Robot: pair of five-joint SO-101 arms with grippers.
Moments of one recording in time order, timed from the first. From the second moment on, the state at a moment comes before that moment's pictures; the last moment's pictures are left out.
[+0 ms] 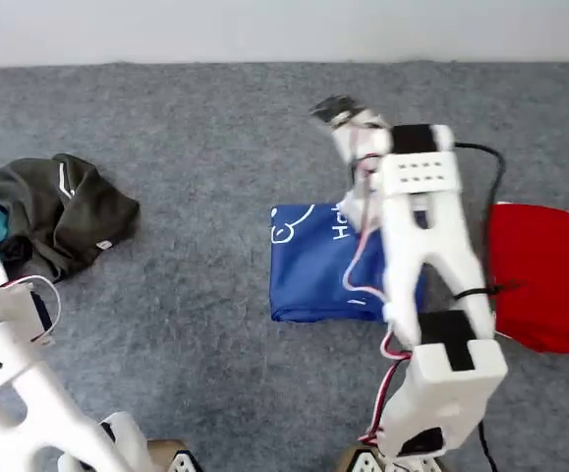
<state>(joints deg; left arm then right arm) -42.2 -41.5 29.6 98.3 -7.4 -11.1 14.5 -15.0 90.9 31.4</state>
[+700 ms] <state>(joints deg) -42.2 -41.5 29.6 98.3 -7.4 -24.4 15.5 13.9 73.2 27.8</state>
